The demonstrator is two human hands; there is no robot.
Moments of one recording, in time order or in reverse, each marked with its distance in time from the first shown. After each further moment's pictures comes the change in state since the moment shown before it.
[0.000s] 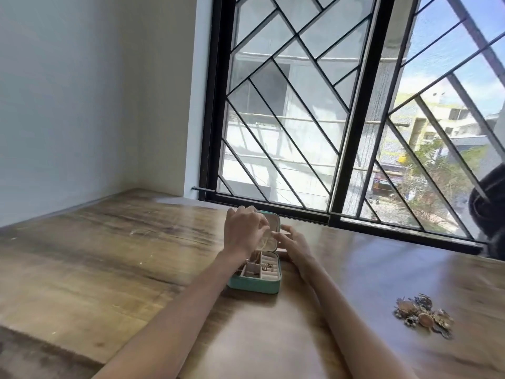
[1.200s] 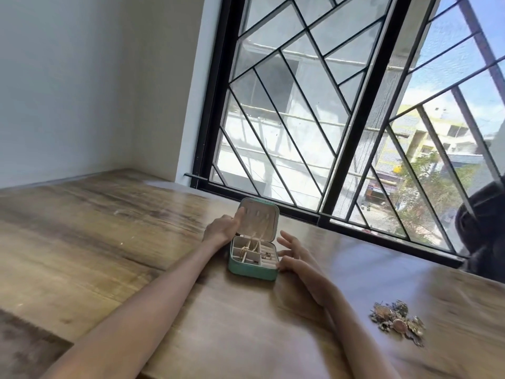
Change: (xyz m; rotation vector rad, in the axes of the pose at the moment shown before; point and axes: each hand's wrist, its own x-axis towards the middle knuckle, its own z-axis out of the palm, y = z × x) left_hand 0.010 -0.038 0.056 -0.437 -0.454 -0.571; right_hand -0.048 0.012 -0.049 -0.138 -0.250 -0.073
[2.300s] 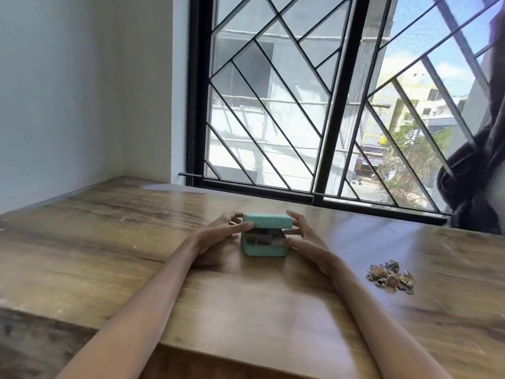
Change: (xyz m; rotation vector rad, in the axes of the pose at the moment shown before) left_hand -0.068 -0.007 -0.050 -0.353 -0.481 0.322; right_hand -0.006 0.000 -0.005 -0.091 0.094 -0.028
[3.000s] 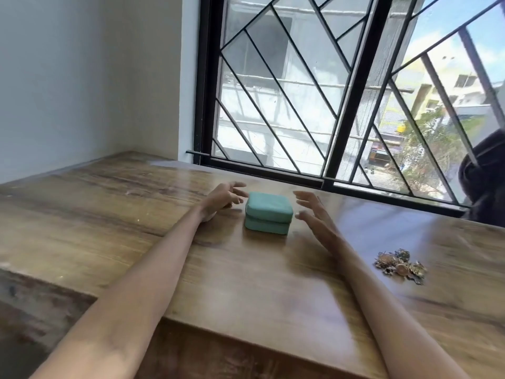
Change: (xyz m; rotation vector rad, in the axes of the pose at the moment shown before) left_hand 0.035 -0.016 -0.014 -0.145 0.141 -0.059; right_hand 0.008 0.003 -0.003 -0.051 0.107 -0.129
